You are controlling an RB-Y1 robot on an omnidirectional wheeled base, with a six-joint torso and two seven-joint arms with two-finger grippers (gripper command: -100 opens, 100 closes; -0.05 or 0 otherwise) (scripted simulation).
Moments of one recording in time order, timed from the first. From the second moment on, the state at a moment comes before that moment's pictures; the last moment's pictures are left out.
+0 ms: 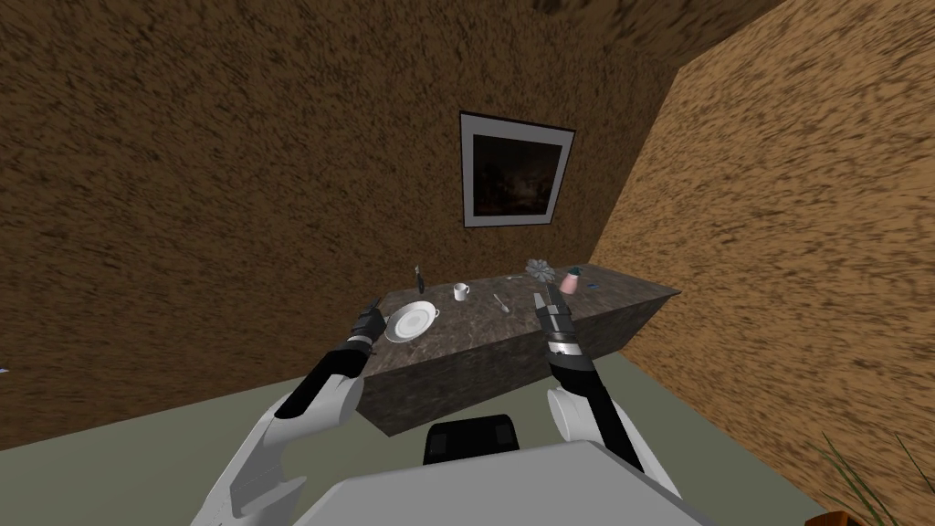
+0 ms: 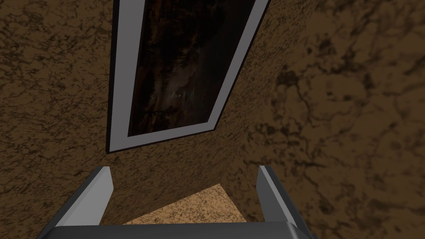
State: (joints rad) left arm 0.29 0.19 0.16 -2.23 0.10 0.45 0.16; right arm 0.53 0.02 0.03 -2.25 0.07 -0.43 0.03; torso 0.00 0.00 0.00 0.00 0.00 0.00
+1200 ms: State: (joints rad) left arm 0.23 0.25 0.21 -2.17 0.14 0.75 0.23; right arm 0.53 0.02 0.03 -2.25 0.07 -0.43 0.03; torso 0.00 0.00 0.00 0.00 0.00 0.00
